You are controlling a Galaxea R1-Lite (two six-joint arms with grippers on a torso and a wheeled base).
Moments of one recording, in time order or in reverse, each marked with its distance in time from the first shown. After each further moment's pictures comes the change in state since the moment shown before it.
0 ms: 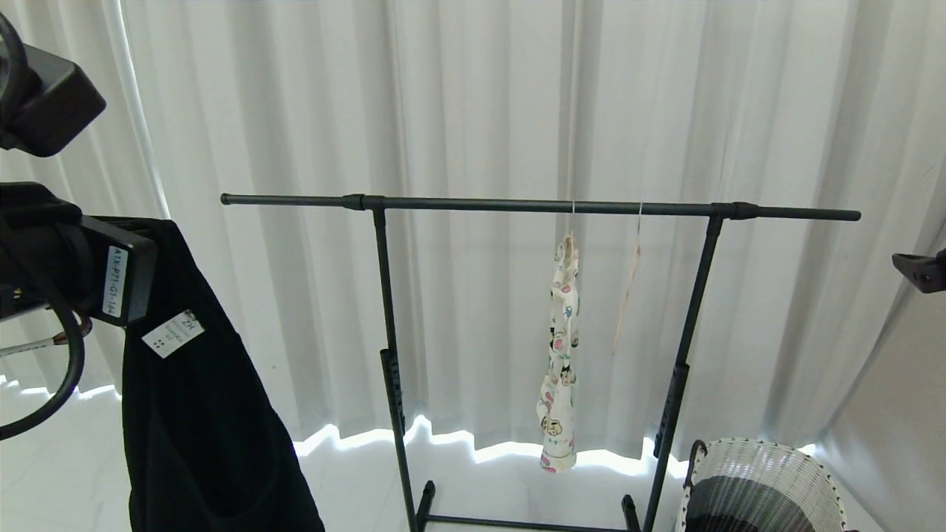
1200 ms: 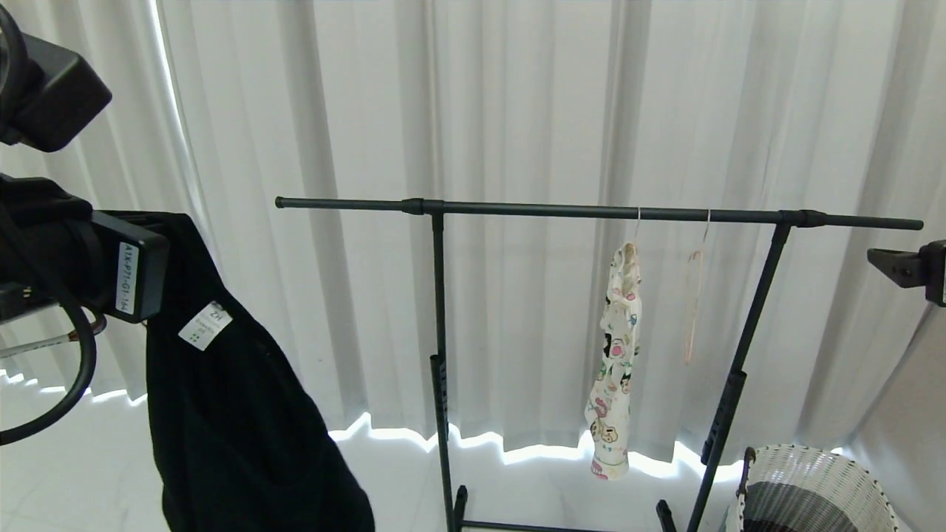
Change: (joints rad) left arm -0.045 0.008 0.021 -0.060 0.001 -0.001; right arm 0.027 0.004 0.015 -0.022 0.064 0.129
